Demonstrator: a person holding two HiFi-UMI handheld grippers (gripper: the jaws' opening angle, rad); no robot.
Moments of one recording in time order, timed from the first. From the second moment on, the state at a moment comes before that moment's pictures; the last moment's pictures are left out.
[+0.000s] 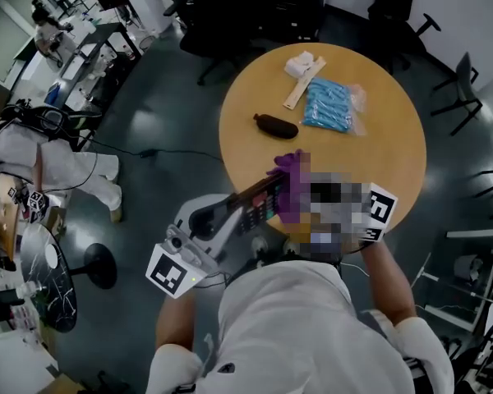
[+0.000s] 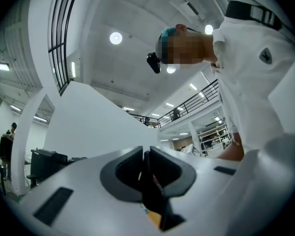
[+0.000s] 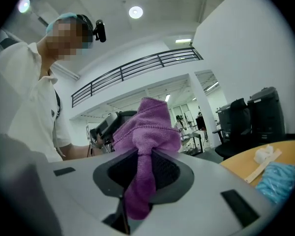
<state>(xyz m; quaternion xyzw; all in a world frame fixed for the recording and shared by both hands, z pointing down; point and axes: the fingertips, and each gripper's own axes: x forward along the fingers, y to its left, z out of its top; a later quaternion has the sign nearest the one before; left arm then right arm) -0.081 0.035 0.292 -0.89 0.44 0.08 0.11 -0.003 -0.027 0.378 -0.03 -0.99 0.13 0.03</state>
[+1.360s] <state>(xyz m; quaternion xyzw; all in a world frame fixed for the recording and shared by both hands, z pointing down) 0.020 0.091 0.311 -0.95 0.22 -0.06 0.20 0.026 0.052 0.314 -0.39 -0.88 -0.04 0.28</state>
